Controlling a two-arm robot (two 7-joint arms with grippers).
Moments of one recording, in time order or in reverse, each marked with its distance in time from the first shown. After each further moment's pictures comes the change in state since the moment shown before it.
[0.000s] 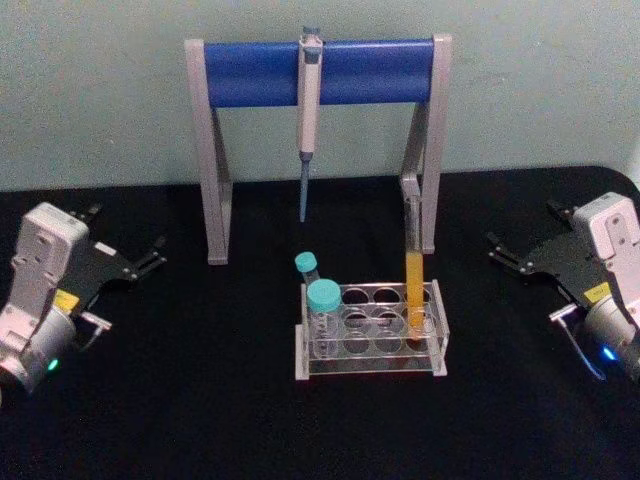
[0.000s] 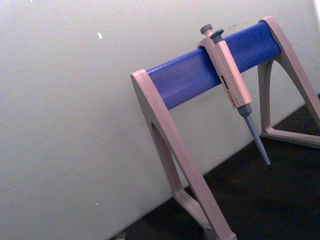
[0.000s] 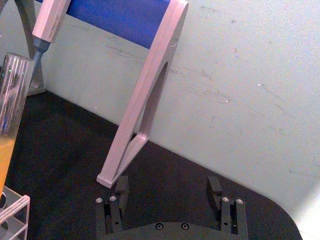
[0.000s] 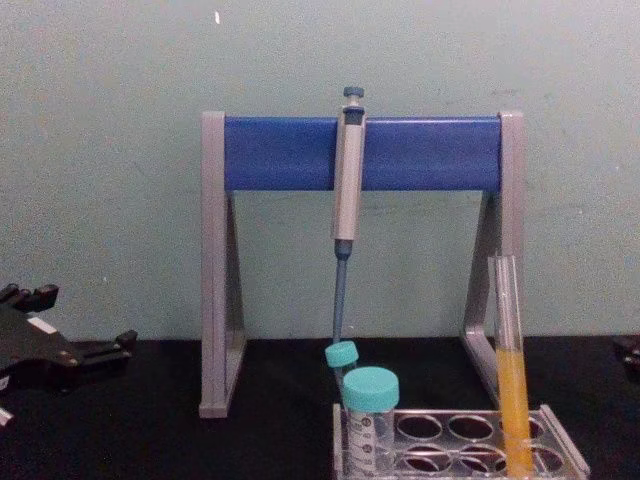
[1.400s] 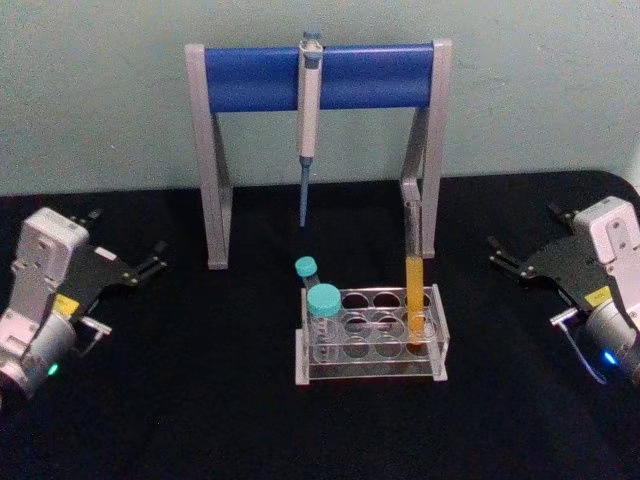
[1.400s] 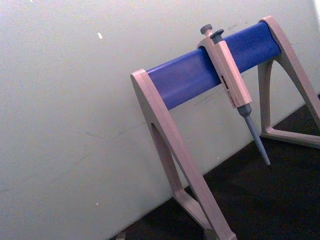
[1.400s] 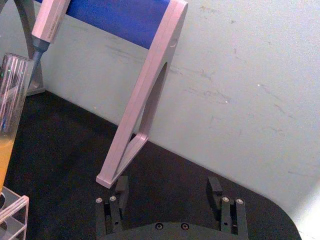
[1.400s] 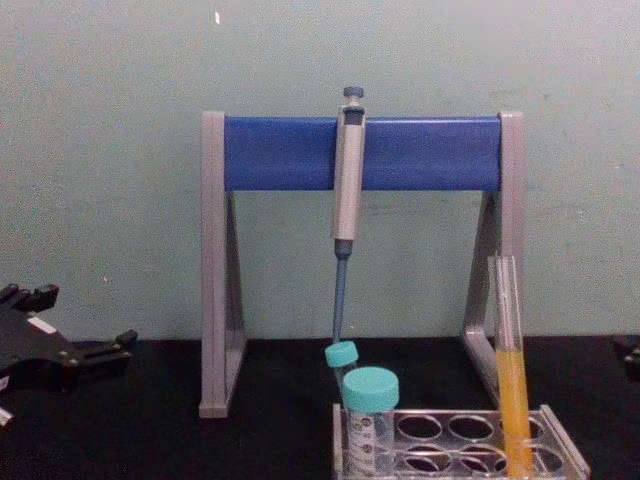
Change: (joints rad) left arm 0.000 0.000 0.000 0.000 0.000 0.000 0.000; right arm 0.001 0.001 0.000 0.000 0.000 0.000 -0.001
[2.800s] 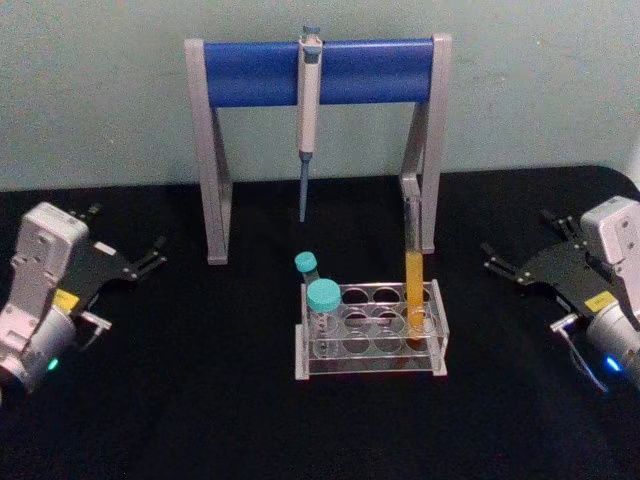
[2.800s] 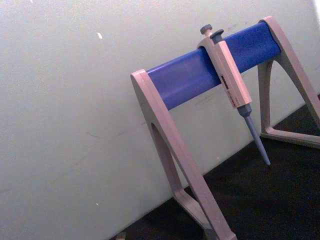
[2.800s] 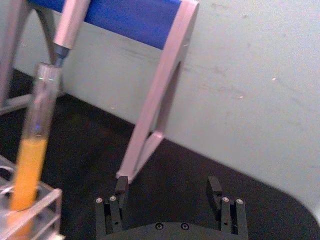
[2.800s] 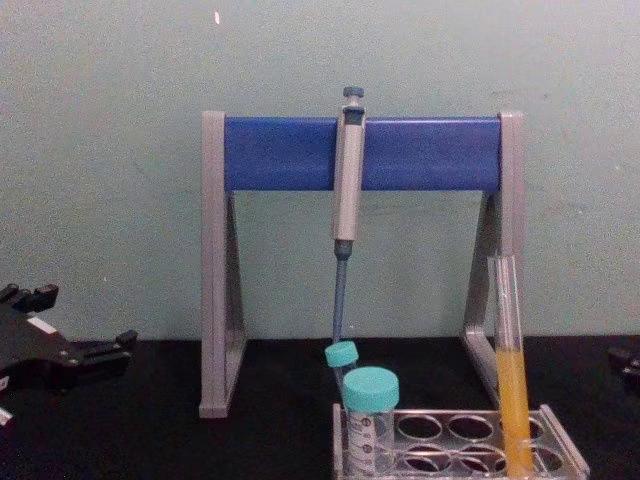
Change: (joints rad) left arm 0.000 0.000 0.000 0.000 0.000 0.000 0.000; right arm -0.050 0.006 0.039 -0.055 0.045 0.026 0.067
